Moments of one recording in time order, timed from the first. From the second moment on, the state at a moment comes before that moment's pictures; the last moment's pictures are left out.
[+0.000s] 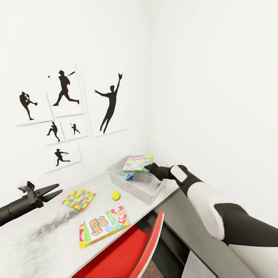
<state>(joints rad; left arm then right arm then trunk) -0.47 0.34 0.62 -1.13 0.12 1.02 -1.52 -1.16 0.11 -0.01 -0.21 -0.72 0.55 0.16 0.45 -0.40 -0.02</state>
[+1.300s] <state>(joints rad) -0.47 0.34 0.61 -1.13 0.12 1.02 -1.52 -1.19 0.12 -0.05 -0.28 -0.74 0.57 0.13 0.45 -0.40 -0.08</state>
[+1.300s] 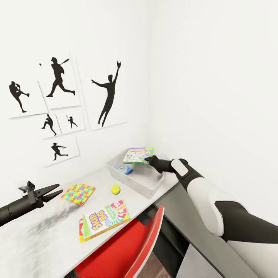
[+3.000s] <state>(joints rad) -0.47 0.34 0.61 -1.13 0.11 1.02 -1.51 -1.23 0.17 -0.05 -0.29 -0.74 0.57 0.02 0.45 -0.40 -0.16</state>
